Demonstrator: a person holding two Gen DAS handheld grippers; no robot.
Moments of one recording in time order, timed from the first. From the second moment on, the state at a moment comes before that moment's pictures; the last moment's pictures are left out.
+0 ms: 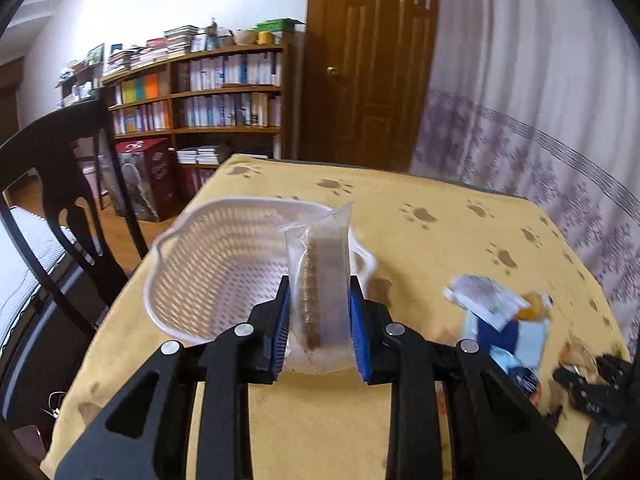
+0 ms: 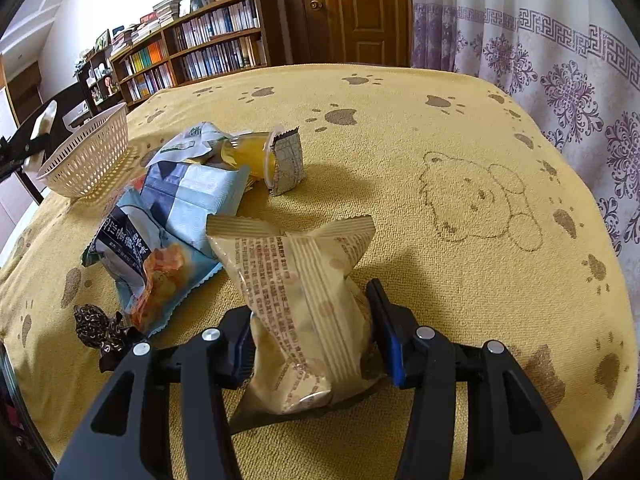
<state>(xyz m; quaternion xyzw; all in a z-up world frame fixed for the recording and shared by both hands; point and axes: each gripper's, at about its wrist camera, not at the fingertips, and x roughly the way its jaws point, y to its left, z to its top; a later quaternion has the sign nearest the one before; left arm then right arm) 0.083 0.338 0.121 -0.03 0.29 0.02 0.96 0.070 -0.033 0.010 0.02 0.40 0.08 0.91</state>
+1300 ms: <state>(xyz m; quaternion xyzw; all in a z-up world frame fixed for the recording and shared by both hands) 0.043 0.382 0.140 -0.04 0.23 0.14 0.96 0.063 -0.017 0.052 0.06 0.36 0.06 0.93</state>
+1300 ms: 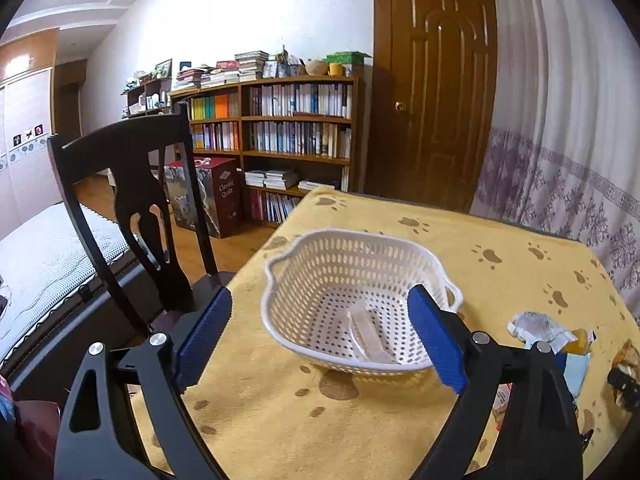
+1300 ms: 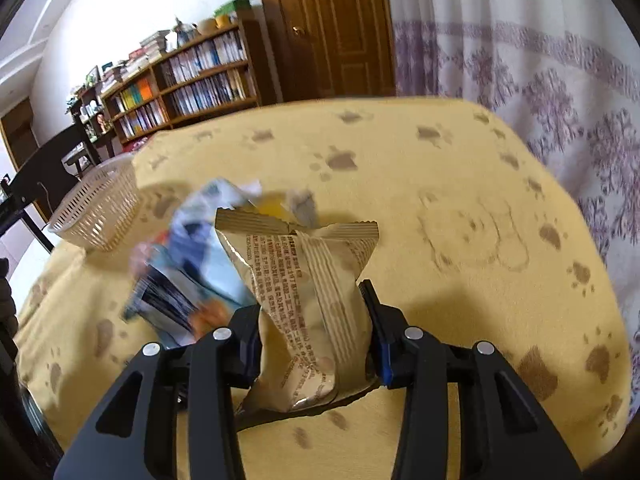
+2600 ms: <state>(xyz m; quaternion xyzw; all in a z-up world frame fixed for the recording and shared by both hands) 0.006 0.475 0.173 -0.14 0.18 0.17 0.96 0.172 0.266 0.116 0.03 0.35 0.24 0.91</state>
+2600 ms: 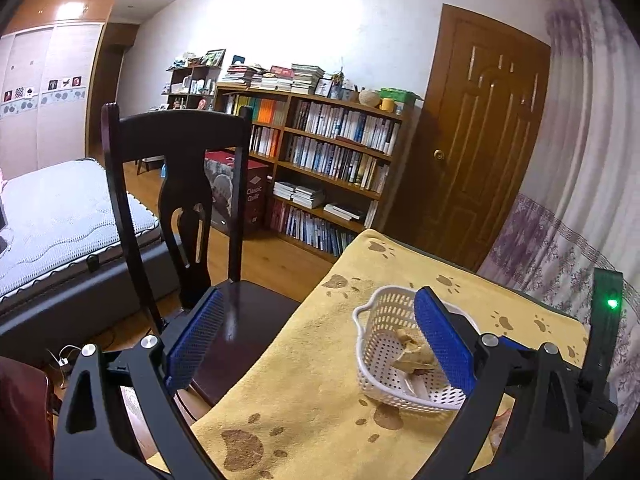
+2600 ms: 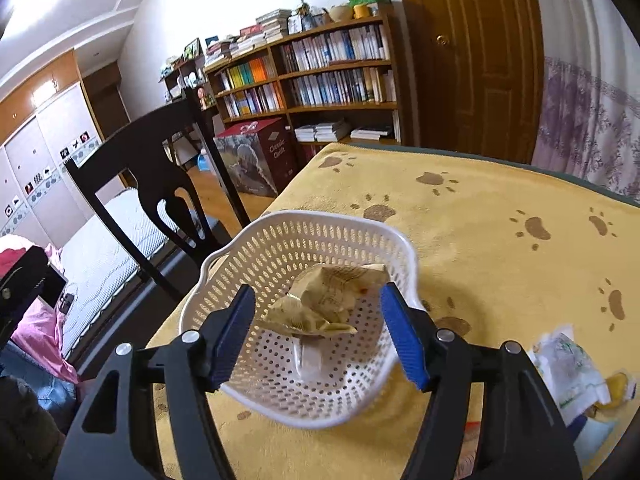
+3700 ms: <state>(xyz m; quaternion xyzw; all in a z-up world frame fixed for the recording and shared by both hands) 0.004 0.426 0.182 -0.11 0.18 0.12 0.97 0.057 0.048 0.082 0.13 0.35 0.07 0.92</state>
